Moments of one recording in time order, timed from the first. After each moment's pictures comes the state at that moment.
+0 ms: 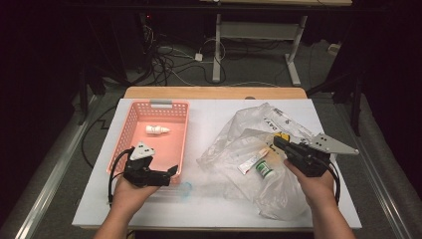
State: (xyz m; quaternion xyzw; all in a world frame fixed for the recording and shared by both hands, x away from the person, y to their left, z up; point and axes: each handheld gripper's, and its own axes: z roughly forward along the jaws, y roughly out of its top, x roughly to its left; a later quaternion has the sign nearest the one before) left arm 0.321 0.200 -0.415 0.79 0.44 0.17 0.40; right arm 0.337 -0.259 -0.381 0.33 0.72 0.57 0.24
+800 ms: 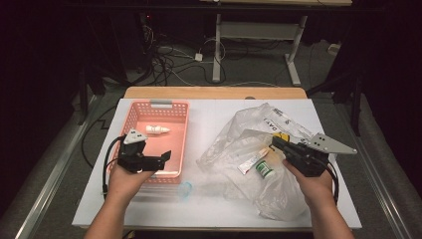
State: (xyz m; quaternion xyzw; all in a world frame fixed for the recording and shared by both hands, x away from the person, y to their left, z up) left arm 0.354 0.206 -0.393 0.77 0.47 0.18 0.40; right arm 0.338 -0.256 -0.381 0.33 0.72 0.57 0.23
